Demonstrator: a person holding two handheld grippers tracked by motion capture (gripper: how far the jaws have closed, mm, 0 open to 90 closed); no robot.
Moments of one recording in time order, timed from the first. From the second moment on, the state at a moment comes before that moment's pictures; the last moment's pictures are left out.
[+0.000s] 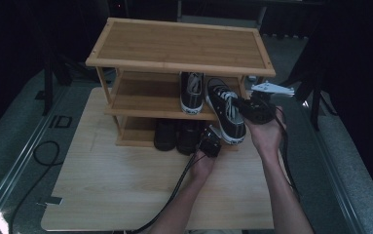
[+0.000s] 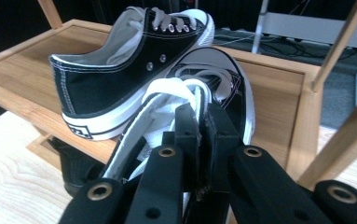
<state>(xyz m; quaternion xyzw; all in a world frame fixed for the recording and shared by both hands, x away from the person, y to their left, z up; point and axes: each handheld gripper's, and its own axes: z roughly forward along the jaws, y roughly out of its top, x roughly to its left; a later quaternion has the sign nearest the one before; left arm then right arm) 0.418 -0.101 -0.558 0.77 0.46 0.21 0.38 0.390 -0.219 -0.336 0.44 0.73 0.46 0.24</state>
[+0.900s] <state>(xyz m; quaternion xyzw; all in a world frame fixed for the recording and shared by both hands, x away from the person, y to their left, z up) 0.417 -0.101 -0.558 0.78 0.46 0.21 0.38 0.340 -0.252 -0.323 0.40 0.72 0.50 0.26</state>
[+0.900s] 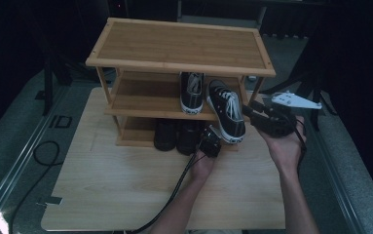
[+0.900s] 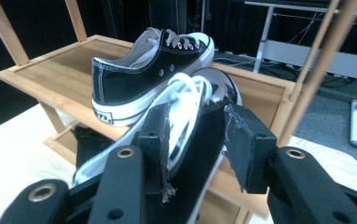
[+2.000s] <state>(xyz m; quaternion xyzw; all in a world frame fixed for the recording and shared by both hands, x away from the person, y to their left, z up) 0.417 -0.101 -0.558 0.78 0.46 0.21 0.38 0.274 -0.243 -0.387 0.40 0.75 0.46 0.25</state>
